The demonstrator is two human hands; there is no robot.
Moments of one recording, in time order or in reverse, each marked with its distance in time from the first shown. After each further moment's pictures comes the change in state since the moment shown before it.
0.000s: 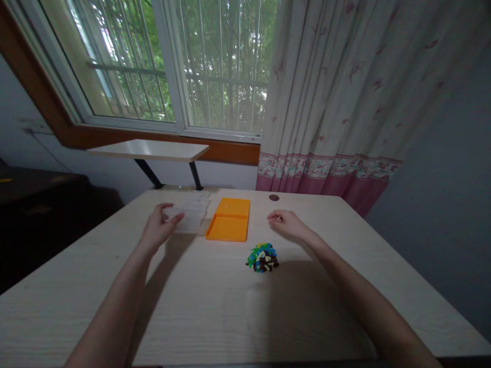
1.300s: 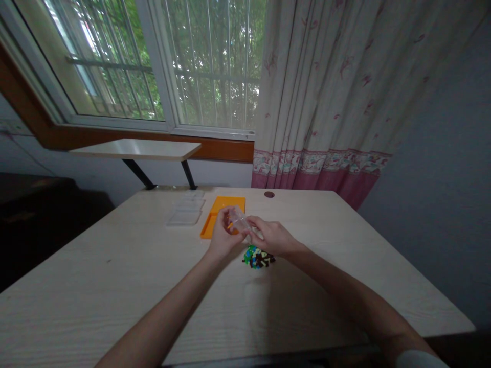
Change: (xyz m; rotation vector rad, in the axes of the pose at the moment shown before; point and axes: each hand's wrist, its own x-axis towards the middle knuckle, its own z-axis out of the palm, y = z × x) left_hand -0.086 0.087 0.113 -0.905 -0.243 0.324; right_hand -0.034 -0.070 0.024 -0.162 0.036 -0.234
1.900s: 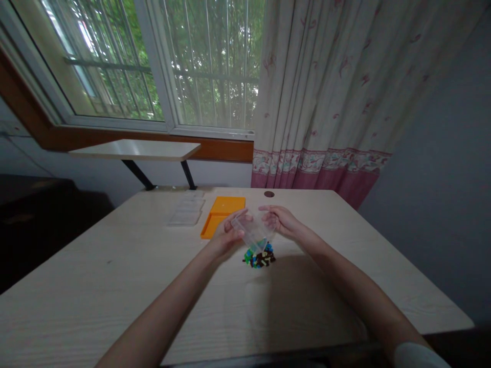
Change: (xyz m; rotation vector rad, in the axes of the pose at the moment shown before) left_hand 0.002 0.001 -0.010 -0.468 -0.363 -0.312; right_hand 0.021 0.069 -0.003 1.241 -0.007 0.584
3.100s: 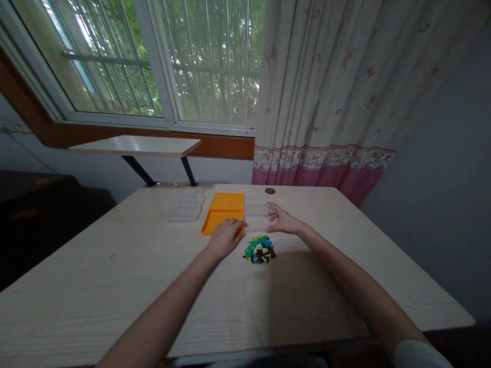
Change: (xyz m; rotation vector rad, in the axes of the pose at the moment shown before) left_hand 0.001 -0.018 -0.030 1.701 -0.079 0.148; right_hand 0.022 0.049 -0.049 -0.599 -0.074 -0.206
